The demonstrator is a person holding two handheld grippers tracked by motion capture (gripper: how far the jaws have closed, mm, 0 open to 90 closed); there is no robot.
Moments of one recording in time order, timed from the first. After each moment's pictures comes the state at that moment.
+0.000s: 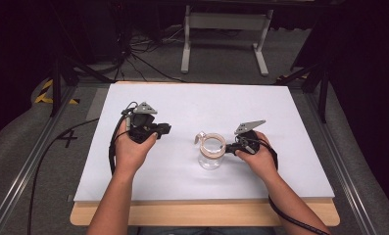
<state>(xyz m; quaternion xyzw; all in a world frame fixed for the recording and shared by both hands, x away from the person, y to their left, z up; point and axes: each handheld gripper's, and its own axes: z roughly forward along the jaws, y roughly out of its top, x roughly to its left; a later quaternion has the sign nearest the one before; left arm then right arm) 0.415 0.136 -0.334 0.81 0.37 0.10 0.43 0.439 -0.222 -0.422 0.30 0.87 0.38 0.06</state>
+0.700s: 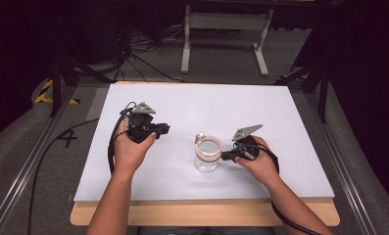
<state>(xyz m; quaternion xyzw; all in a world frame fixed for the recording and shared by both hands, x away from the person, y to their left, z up) 0.418 0.136 -0.336 0.82 0.37 0.09 0.44 0.419 -0.214 -0.418 0.27 0.89 0.36 0.04</state>
